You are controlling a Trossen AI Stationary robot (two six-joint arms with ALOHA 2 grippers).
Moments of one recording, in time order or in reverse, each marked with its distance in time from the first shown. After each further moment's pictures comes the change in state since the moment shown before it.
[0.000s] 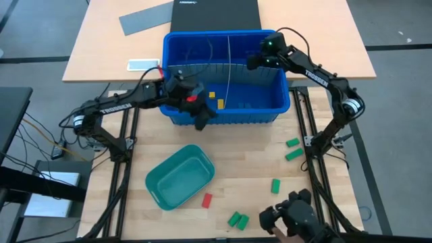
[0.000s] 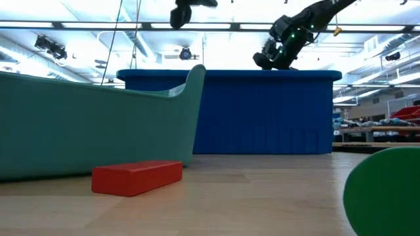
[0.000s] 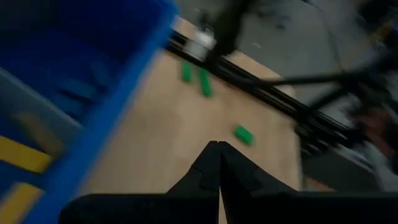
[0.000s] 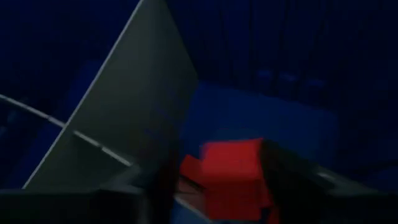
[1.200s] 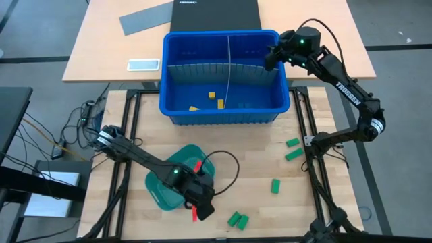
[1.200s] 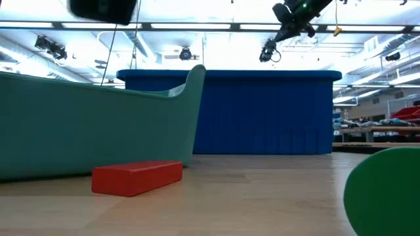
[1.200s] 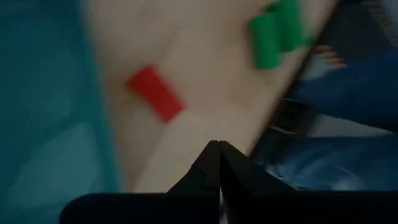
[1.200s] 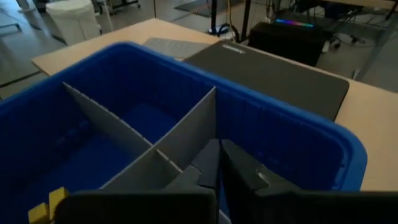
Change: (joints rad) left arm -0.726 0.341 0.001 -0.211 -0.206 -0.734; right arm 0.037 -0.341 0.000 -0.038 -0.038 -0.300
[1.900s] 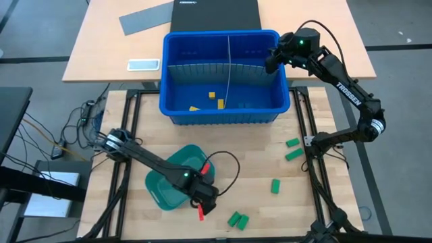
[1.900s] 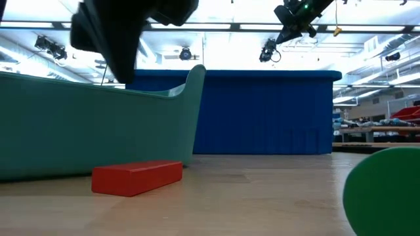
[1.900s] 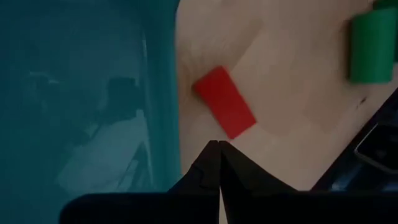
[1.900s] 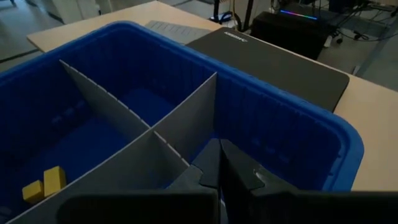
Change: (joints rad) left arm 0.027 0.099 -0.003 -0.109 -0.066 -0.017; right arm 0.000 -0.005 0.000 -0.054 0.000 -0.053
